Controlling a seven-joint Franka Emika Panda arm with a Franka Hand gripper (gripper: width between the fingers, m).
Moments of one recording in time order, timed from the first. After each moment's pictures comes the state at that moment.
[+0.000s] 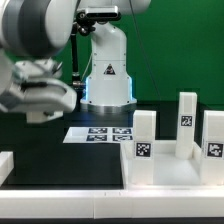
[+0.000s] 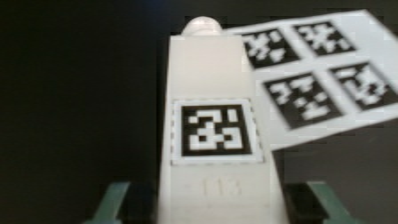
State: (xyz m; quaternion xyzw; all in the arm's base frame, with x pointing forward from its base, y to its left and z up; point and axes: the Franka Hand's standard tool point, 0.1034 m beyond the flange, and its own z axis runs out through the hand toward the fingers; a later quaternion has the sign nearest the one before) arm 0.416 -0.159 0.089 -0.87 0.14 0.45 0.13
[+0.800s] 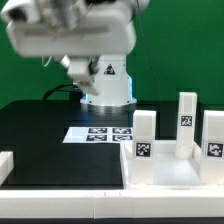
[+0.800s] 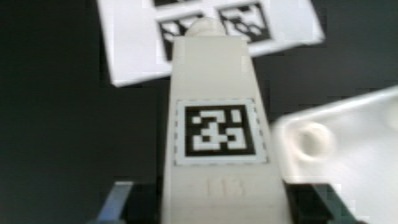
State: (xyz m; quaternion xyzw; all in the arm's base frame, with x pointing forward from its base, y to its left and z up) arm 0.486 -0.065 0.179 -0.96 0.15 0.24 0.07
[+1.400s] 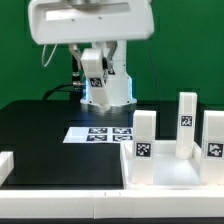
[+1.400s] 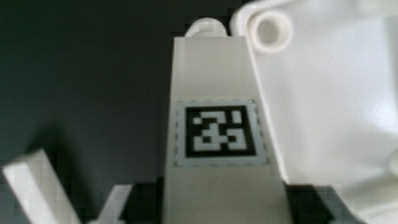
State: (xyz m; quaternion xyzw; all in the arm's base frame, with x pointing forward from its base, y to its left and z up) arm 0.497 -0.036 0.168 -0.98 0.18 -0.05 0.01
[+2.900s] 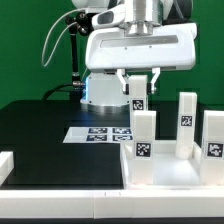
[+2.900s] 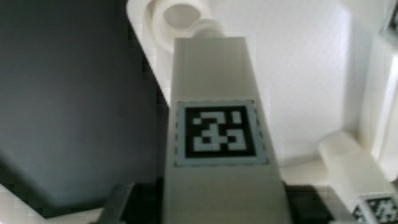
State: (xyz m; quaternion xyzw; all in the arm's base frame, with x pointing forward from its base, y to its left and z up) arm 0.471 0.020 0.120 -0.97 0.13 -0.22 0.00
